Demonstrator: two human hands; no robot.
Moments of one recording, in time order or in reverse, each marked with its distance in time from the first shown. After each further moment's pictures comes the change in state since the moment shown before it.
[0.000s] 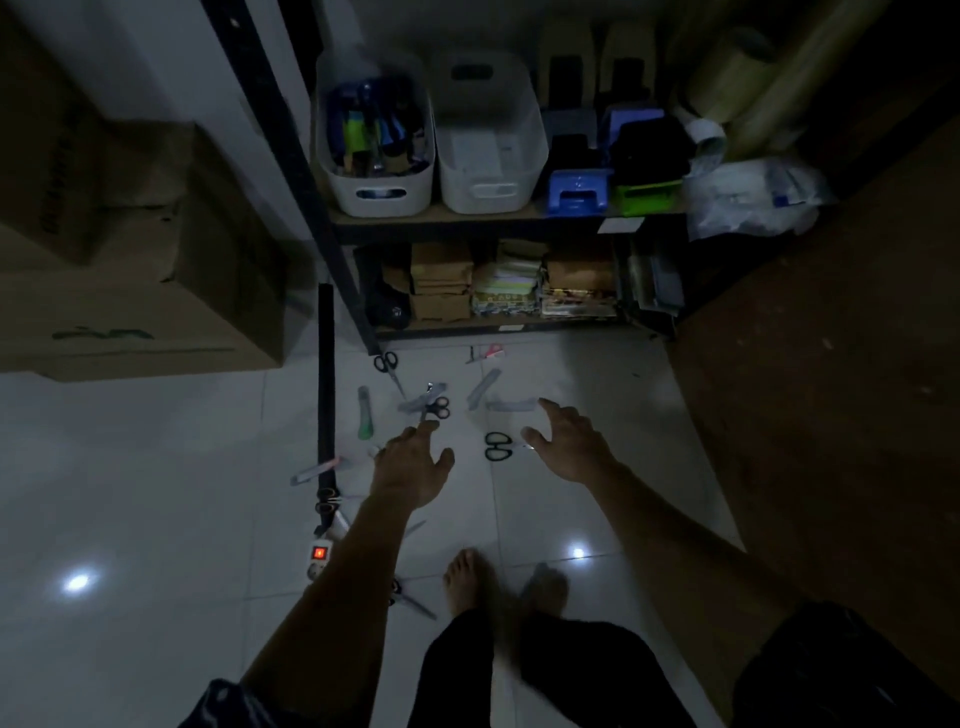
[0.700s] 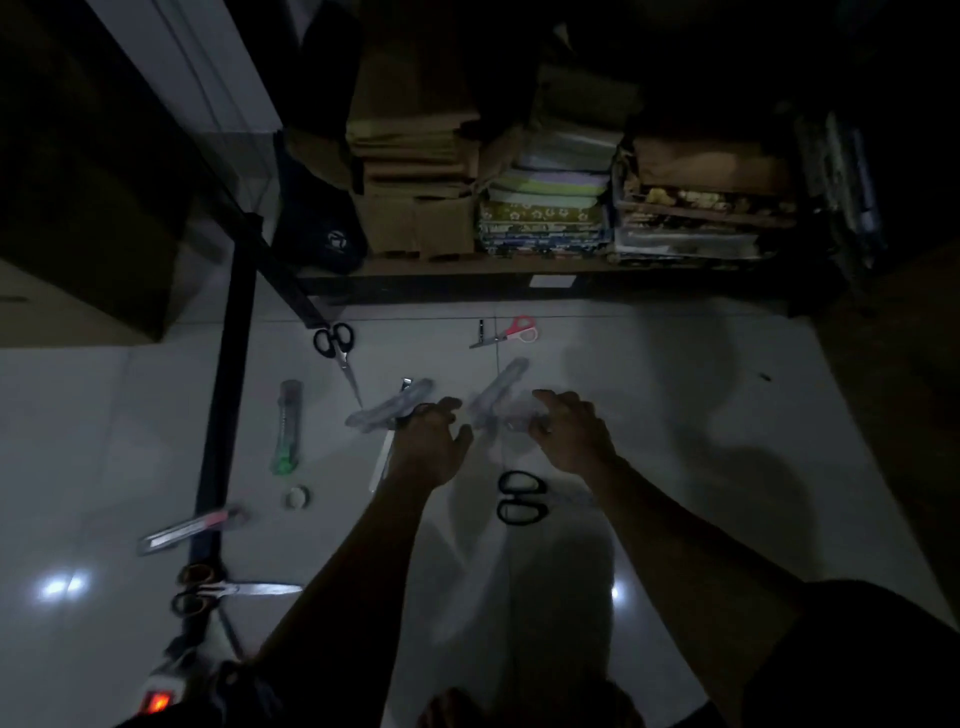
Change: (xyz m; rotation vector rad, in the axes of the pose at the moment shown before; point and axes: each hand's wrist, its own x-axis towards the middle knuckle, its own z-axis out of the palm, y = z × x) left_hand 0.355 -0.112 0.269 -0.109 0.202 0.079; right_hand 0.391 0.132 0.225 -0.072 0.088 -0.104
